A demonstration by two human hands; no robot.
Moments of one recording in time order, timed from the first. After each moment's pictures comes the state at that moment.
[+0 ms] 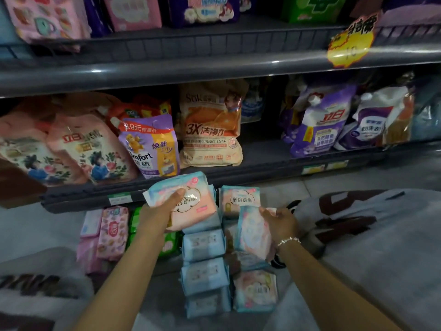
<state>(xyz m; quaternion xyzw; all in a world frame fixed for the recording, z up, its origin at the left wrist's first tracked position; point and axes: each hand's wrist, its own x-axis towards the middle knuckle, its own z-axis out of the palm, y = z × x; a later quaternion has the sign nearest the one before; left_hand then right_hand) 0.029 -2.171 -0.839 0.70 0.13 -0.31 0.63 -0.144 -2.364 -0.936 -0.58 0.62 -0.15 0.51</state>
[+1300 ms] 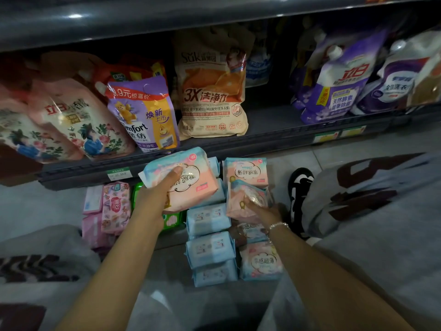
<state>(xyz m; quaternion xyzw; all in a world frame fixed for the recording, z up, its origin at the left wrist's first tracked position) 0.032 -2.166 -0.861 0.67 0.16 -0.34 0.64 -0.139 -2.334 -1.001 -0.49 0.62 0.05 0.61</state>
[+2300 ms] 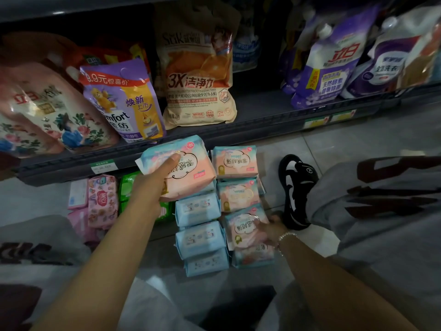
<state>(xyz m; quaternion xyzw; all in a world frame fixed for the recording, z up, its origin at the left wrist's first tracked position) 0.033 -2.185 -0.880 0.69 0.14 -0.36 0.61 -0.207 -2.322 -1.014 -0.47 0.60 0.09 0.64</state>
